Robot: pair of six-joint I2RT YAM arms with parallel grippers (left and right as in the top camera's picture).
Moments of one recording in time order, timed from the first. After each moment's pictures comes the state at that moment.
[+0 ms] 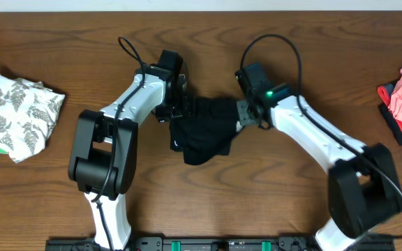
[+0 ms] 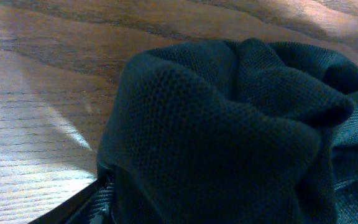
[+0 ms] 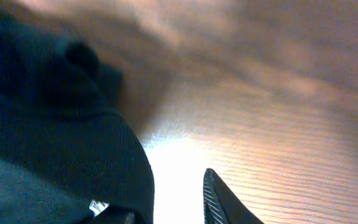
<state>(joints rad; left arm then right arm) -0.29 2.06 1.42 -0.82 0.24 -0.34 0.46 1.79 1.26 -0.69 0.14 0.28</state>
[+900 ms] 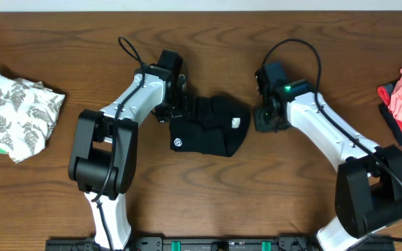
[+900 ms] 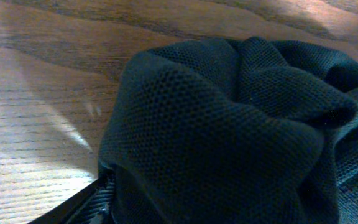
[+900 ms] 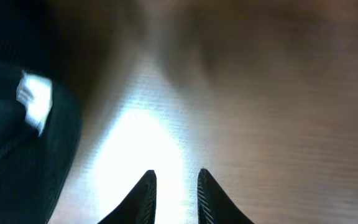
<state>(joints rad) -0.29 2.07 1.42 -0.83 0.25 -0.34 0.38 1.78 1.24 -0.89 0.05 0.26</state>
